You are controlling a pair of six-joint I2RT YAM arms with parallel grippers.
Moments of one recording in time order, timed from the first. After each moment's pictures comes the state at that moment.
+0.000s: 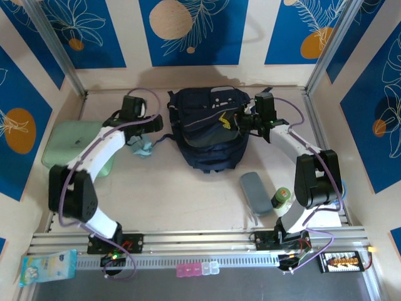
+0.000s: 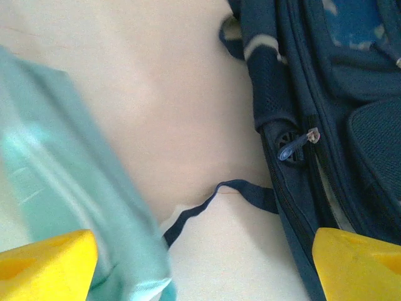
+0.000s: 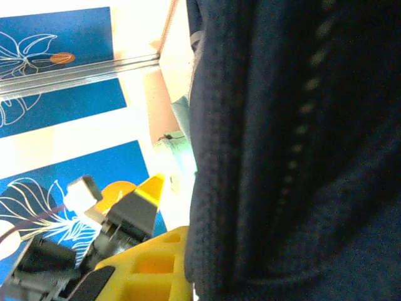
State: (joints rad) left arm -0.26 1.54 1.24 -0.52 -0.05 -0.37; right arm 0.22 1.67 1.17 -0.09 -0.78 1.23
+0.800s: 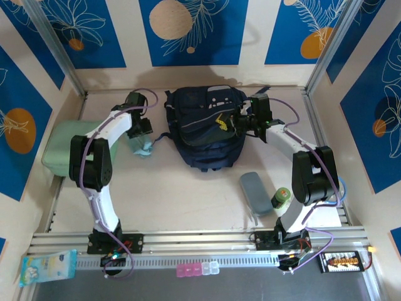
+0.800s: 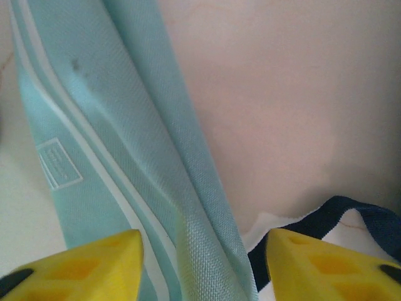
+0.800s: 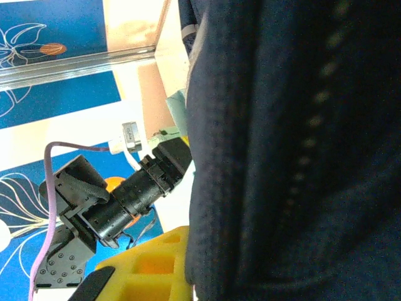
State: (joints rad) left arm -0.17 1.94 1.50 -0.74 -0.10 -0.44; right arm 0.24 1.70 1.16 -0.07 -0.78 1.22
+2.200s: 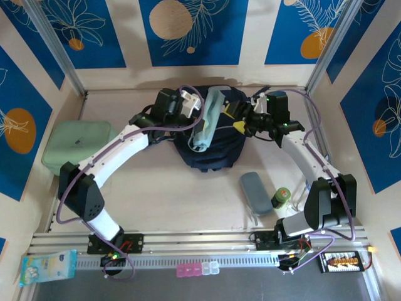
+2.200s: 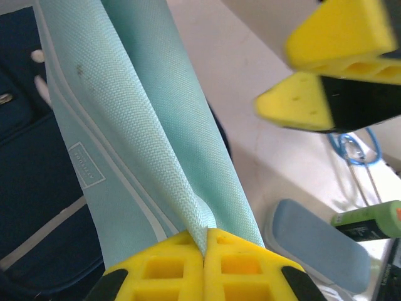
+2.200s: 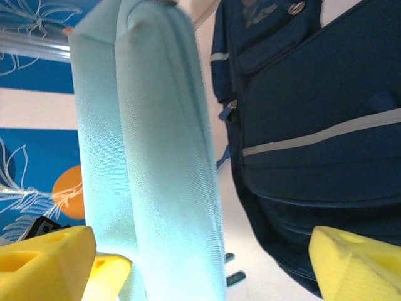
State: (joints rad) left arm -0.62 1.63 1.48 -0.46 0.41 -0.16; right arm 0.19 1.45 1.14 -0.27 -0.71 0.91
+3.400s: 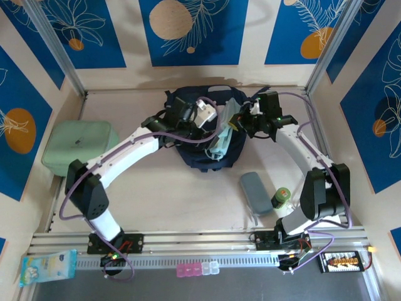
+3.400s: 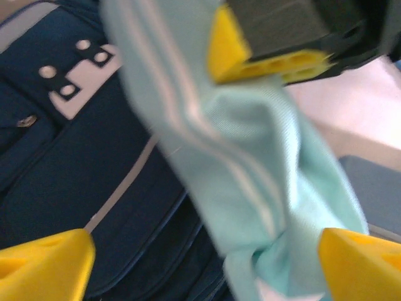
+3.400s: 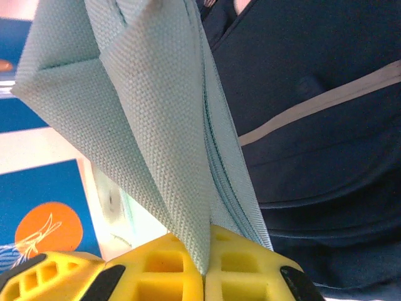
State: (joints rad) left arm -0.73 1.65 1.50 -0.56 0.14 0.10; right arm 0.20 1.52 1.22 -0.45 -0.54 0.98
